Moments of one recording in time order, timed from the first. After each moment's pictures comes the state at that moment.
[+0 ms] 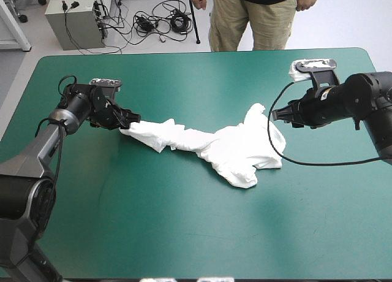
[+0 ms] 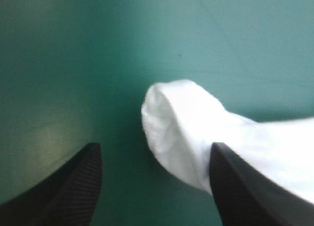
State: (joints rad) left arm -0.12 1.81 -1.44 0.00 0.85 0.00; right arm 0.20 1.38 -1.50 0.17 1.18 -0.03
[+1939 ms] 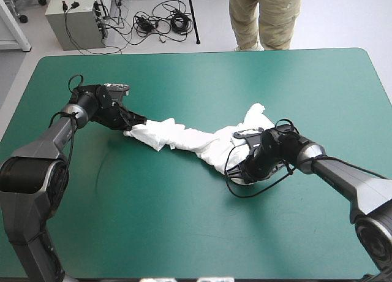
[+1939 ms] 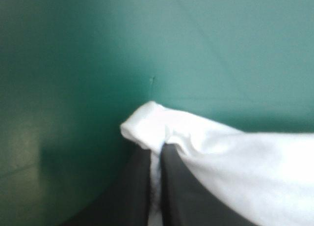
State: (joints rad) left arm -0.10 1.97 -1.51 -0.15 0.85 0.15; right arm 0.52 1.67 -1.08 0.17 0.82 0.08
